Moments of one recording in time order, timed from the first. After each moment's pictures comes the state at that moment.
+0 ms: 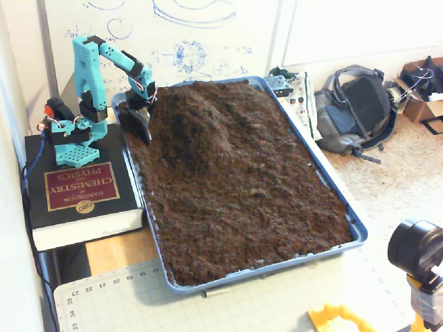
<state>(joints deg) -31.7 88.4 138.0 27.8 22.2</state>
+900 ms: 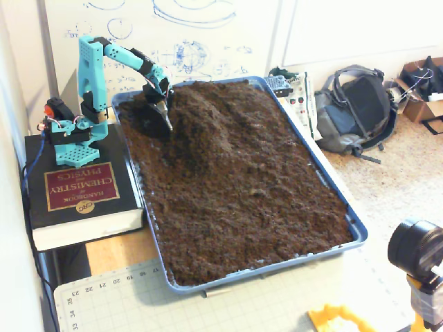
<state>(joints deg) -25.9 86.0 127.3 23.2 22.2</state>
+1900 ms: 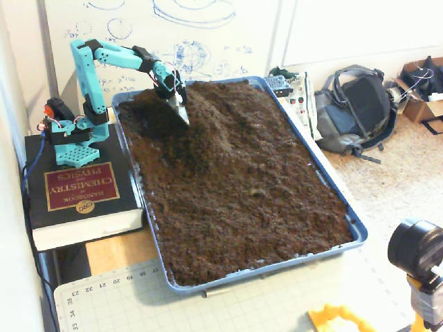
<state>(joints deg) -15.8 98.5 127.3 23.2 18.5</state>
